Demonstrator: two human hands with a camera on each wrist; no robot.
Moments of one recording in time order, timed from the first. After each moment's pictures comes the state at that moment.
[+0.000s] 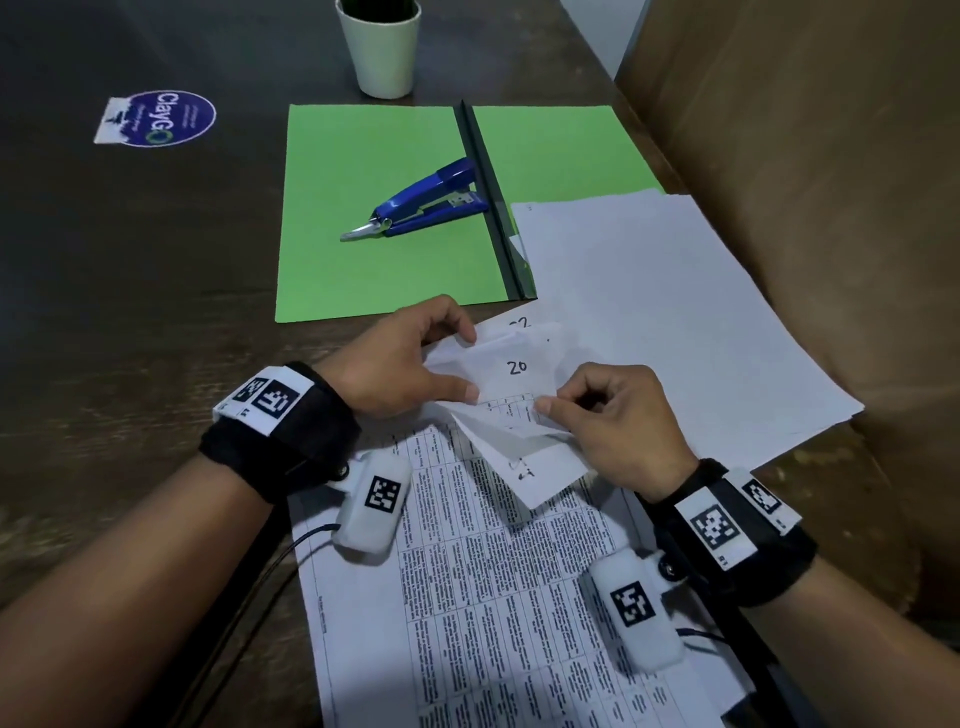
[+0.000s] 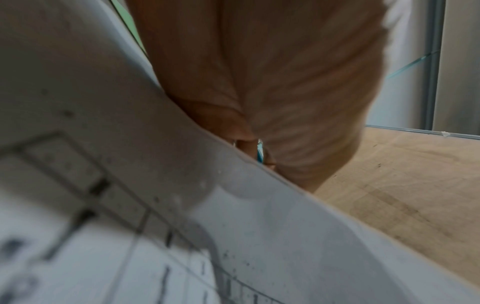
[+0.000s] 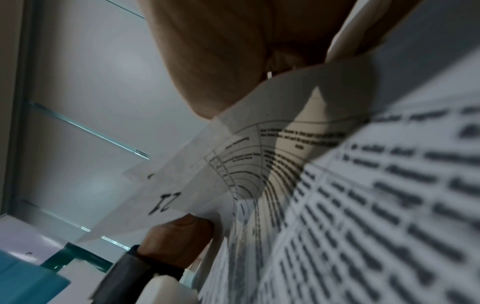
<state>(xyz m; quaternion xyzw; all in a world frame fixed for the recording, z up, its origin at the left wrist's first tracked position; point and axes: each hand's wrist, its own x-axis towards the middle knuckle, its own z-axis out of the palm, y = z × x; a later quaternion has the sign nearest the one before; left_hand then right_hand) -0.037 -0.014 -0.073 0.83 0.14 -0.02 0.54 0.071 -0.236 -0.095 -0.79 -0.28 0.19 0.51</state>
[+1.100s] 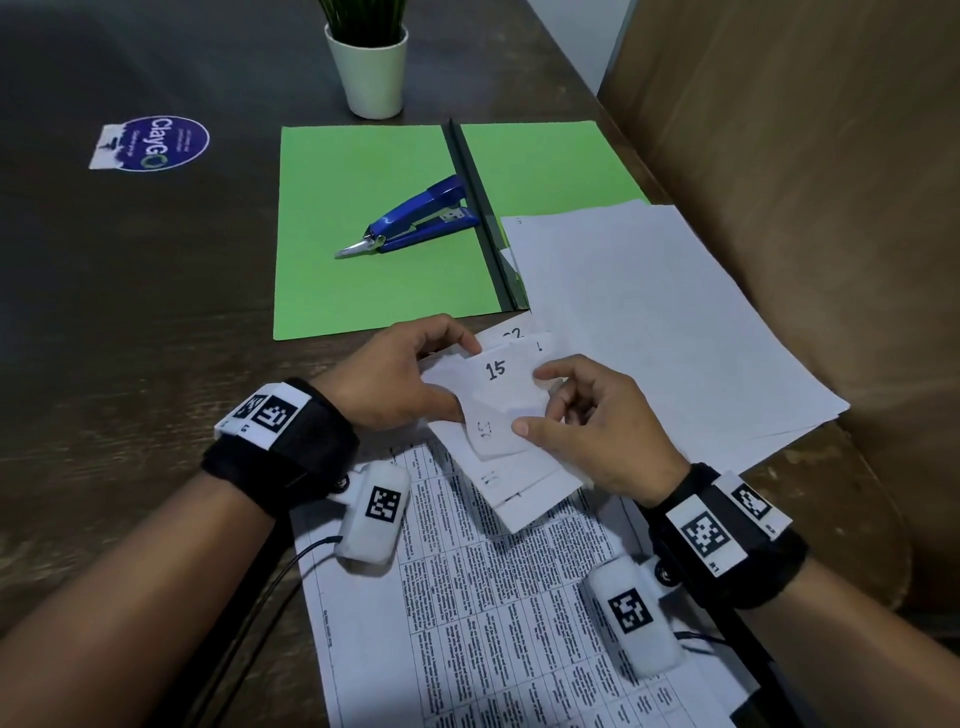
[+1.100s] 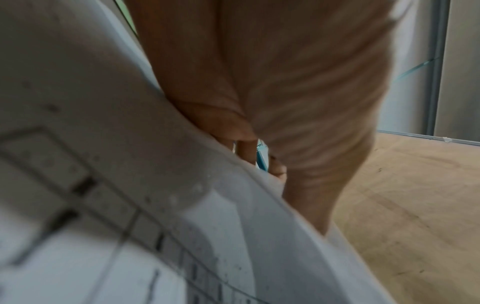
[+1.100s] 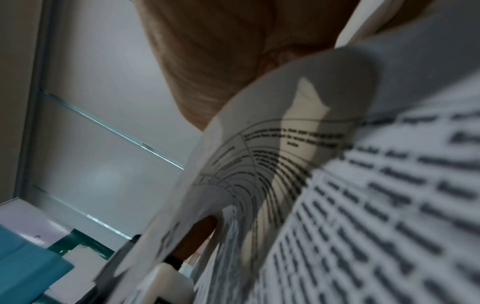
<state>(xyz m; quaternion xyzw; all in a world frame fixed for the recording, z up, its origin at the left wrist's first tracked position) -0.039 -0.016 -0.068 0.83 0.14 -0.02 0.54 0.069 -0.236 -0.093 -0.78 -0.28 0.24 0.51</state>
